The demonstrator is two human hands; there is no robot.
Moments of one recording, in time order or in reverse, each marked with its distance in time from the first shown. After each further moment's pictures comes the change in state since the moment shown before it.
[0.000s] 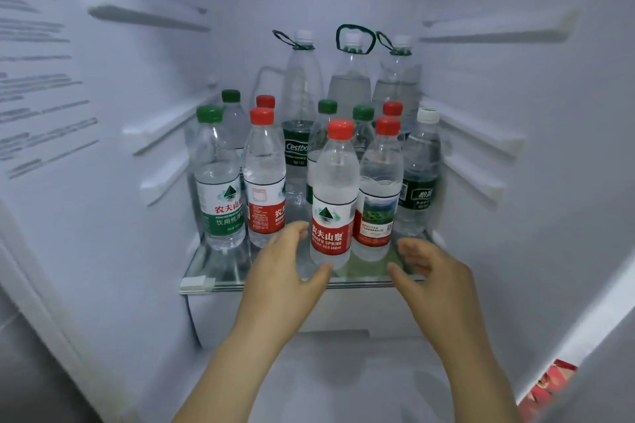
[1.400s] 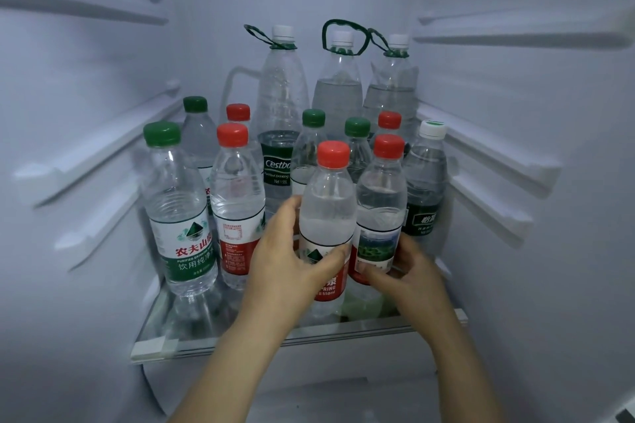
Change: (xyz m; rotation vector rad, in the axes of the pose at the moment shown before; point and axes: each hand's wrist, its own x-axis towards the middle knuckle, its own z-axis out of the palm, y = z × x) left_hand 0.079 0.002 0.020 -0.323 0.002 0.037; right_hand 0.073 0.014 0.037 0.411 -0.184 0.123
